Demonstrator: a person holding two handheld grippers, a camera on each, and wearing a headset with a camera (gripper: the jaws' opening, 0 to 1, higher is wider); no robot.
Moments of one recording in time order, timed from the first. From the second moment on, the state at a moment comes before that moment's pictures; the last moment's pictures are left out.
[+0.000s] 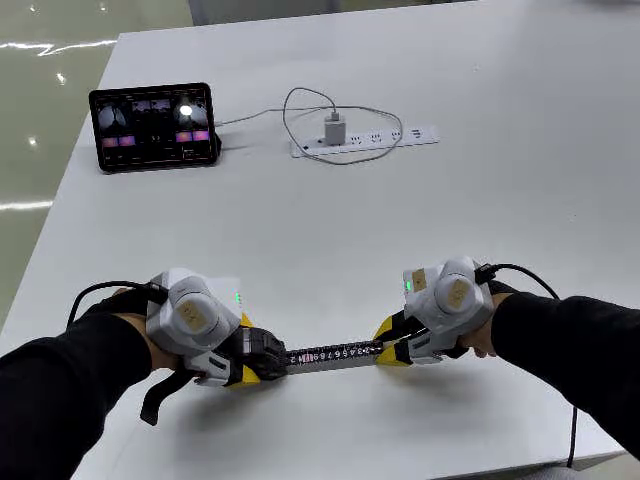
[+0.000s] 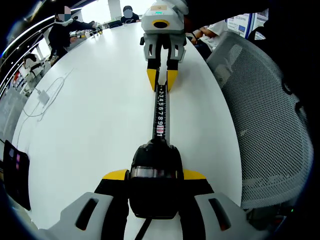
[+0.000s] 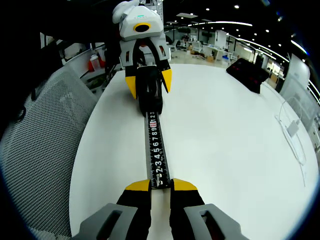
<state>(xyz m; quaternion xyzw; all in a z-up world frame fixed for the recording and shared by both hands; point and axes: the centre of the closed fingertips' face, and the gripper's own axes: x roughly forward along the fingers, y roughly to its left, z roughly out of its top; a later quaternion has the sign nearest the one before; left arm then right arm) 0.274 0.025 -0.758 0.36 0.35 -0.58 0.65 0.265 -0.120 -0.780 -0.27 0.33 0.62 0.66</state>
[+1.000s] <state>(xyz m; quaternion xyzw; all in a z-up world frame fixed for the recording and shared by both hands) 0.273 0.025 -0.757 0.36 0.35 -0.58 0.65 0.264 -0.138 -0.779 -0.27 0.33 0.61 0.66</state>
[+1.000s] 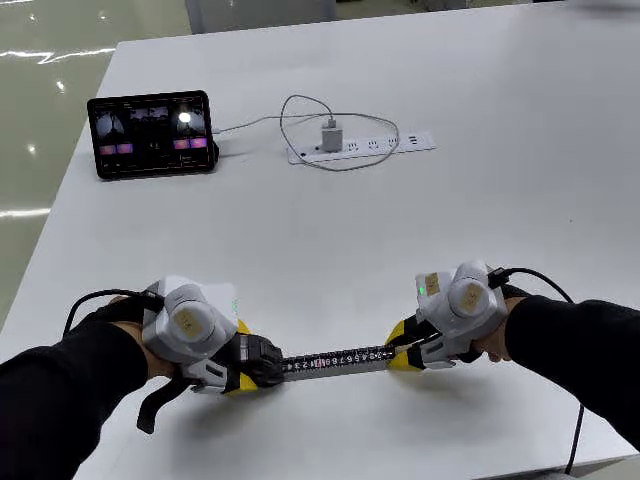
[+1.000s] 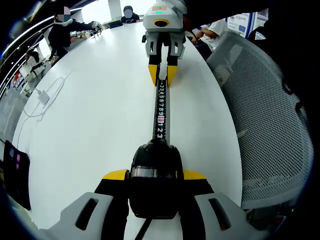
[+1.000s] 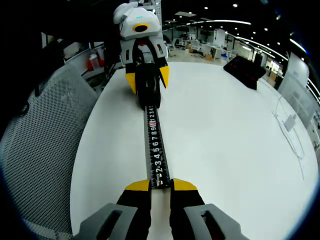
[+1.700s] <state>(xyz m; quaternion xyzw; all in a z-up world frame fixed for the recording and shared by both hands) 0.274 0.024 -0.757 0.35 0.35 -0.58 0.65 0.266 -0.146 -0.780 -0.28 0.34 0.61 0.66</state>
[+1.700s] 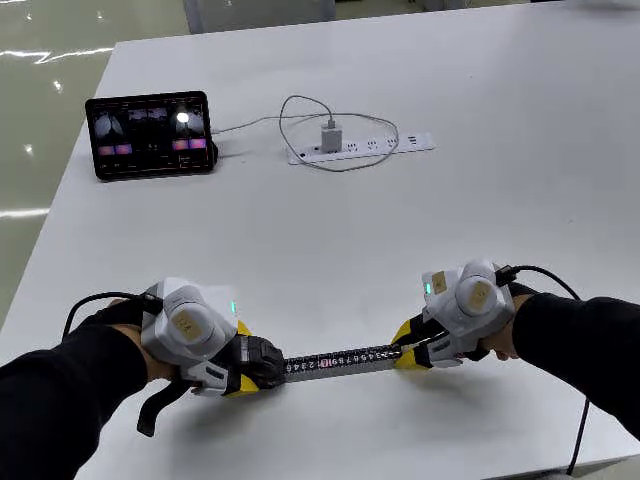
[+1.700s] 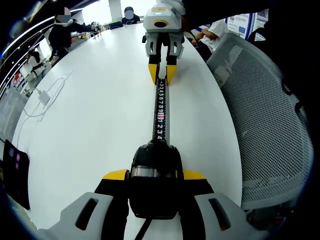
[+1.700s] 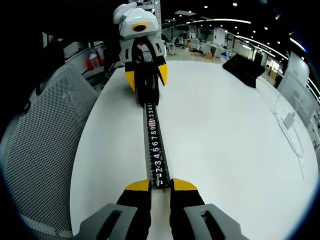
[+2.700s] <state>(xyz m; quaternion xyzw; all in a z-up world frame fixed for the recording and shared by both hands) 0.274 0.025 -0.756 0.35 0.34 -0.58 0.65 0.267 -0.169 -0.780 -0.28 0.35 0.60 0.66</state>
